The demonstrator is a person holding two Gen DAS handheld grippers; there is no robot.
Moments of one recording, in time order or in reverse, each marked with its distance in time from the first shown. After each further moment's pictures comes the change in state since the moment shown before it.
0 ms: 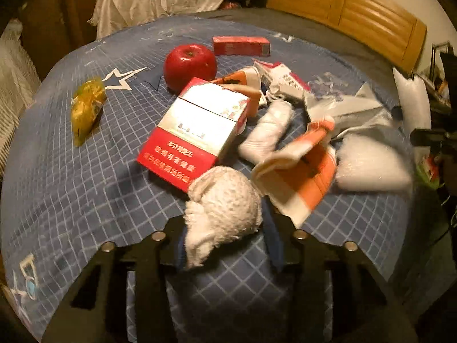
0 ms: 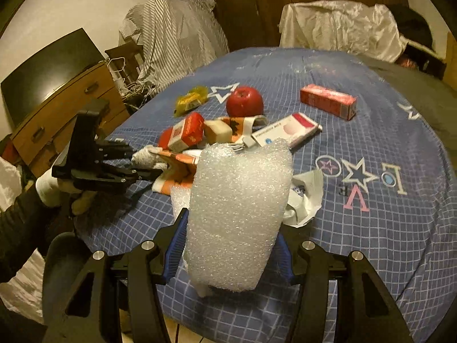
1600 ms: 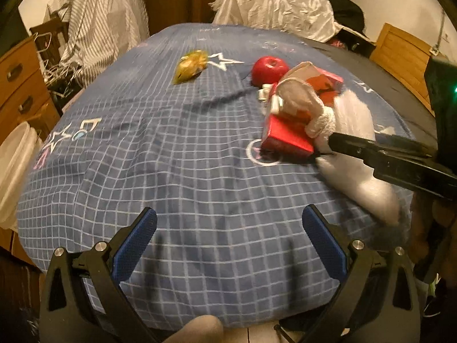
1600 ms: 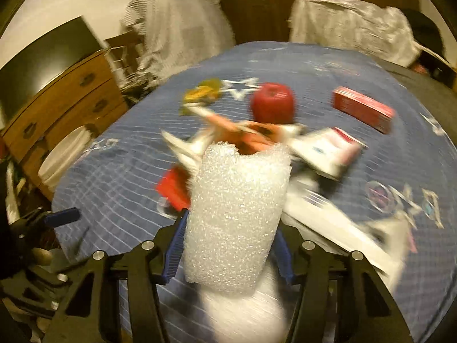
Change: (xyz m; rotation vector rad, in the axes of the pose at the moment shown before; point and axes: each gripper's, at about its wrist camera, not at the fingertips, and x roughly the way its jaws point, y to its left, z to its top) left arm -0.063 -0.061 -0.067 -0.498 -0.075 0.356; right arm 0.093 0.045 0.040 -0.052 0.045 0.018
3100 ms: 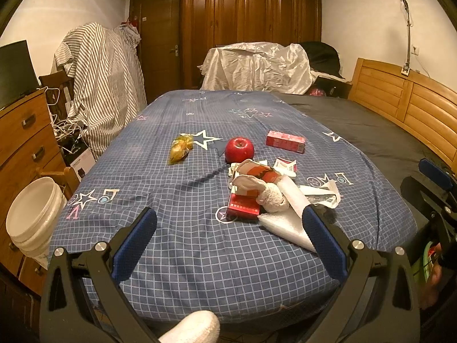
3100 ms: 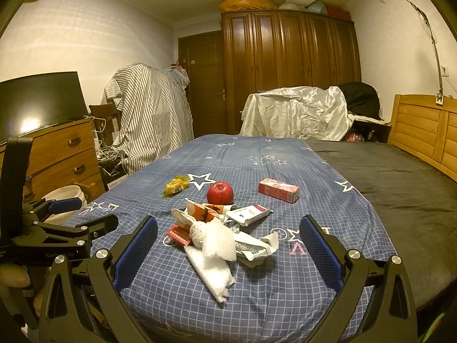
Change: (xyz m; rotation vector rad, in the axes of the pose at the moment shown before) left arm -0.125 -0.048 0.007 0.078 -0.319 -0.016; right arm -0.233 0.043 -0.069 0.005 -0.478 -0.302
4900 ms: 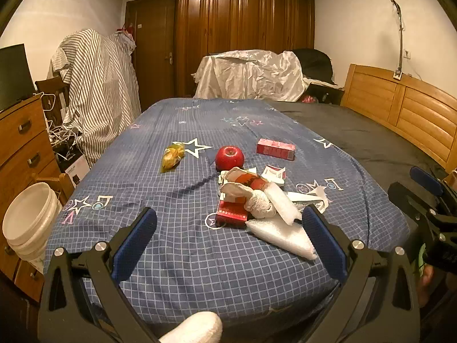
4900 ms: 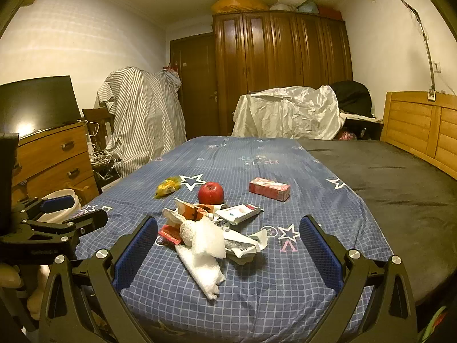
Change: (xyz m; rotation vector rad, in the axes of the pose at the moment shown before) left arm -0.009 -0.011 -0.001 0.005 -0.042 -0.032; right arm -0.008 -0.015 -0.004 0.031 -0.004 -0.030
